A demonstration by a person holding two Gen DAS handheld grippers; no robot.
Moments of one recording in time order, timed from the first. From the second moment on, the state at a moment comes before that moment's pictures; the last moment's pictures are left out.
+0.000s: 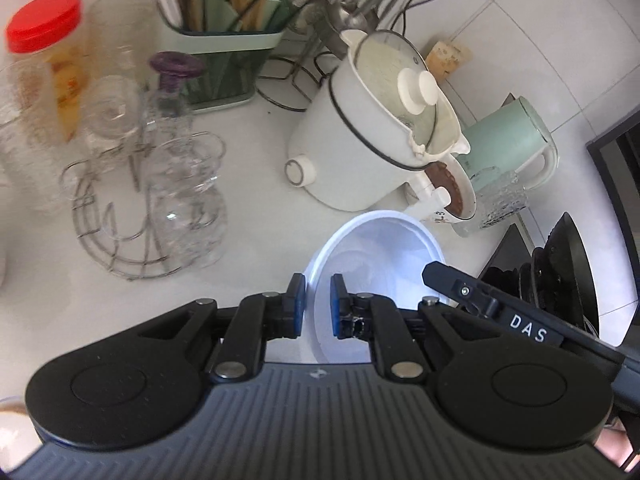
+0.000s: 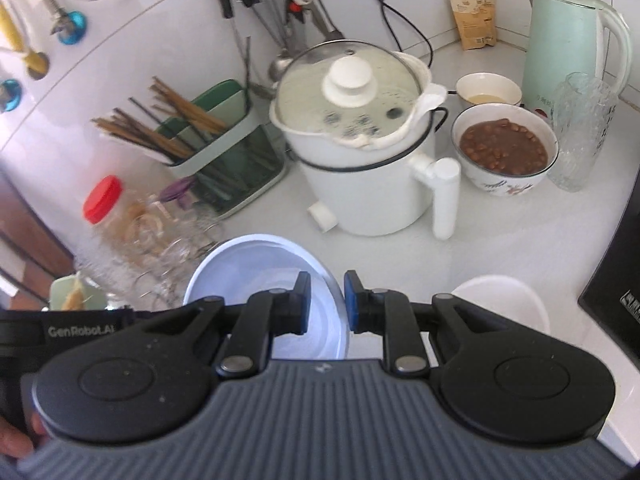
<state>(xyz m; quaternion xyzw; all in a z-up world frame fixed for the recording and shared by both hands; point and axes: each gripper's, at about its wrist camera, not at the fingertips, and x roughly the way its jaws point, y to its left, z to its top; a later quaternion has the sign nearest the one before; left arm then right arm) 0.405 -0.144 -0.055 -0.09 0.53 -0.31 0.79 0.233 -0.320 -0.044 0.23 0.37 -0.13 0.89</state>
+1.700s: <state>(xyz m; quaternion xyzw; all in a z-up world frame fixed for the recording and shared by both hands) 0.343 -0.035 -0.055 -0.04 0.49 -0.29 0.82 0.183 -0.197 -0.054 0.18 0.36 -0.09 0.91</state>
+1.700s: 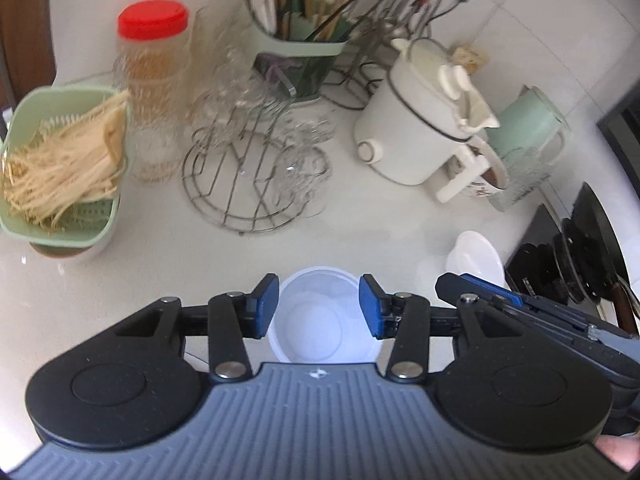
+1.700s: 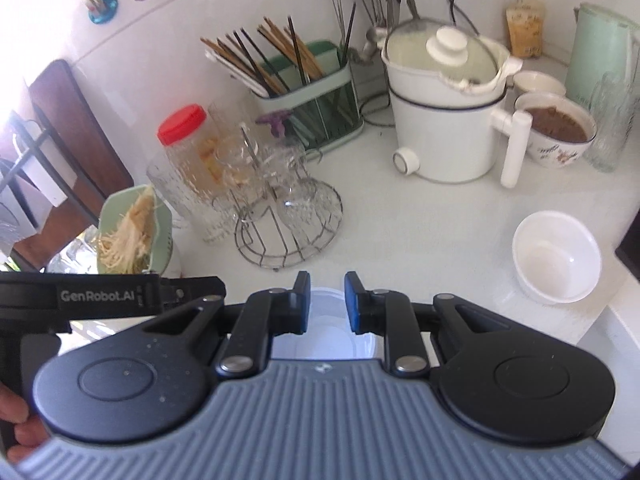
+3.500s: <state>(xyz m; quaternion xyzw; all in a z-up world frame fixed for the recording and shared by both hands) 0.334 -0.280 -0.088 0.04 0.49 -0.33 0.81 0.123 -0.420 -0.097 0.19 0.32 -0.23 0.90</state>
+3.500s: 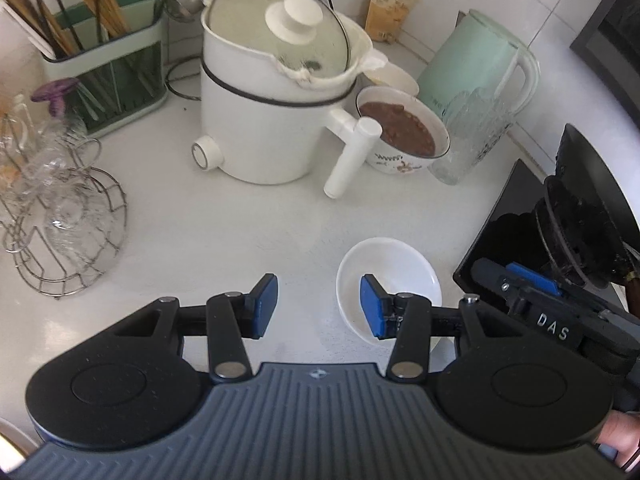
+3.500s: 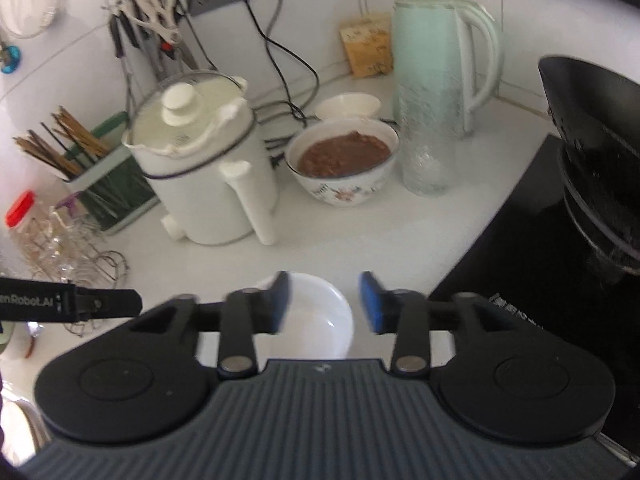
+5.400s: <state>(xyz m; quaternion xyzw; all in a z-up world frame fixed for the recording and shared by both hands) 0.368 -0.303 -0.156 -0.02 0.58 -0.31 0.75 0.141 -0.440 -0.159 0.33 0.38 -0.15 0.85</state>
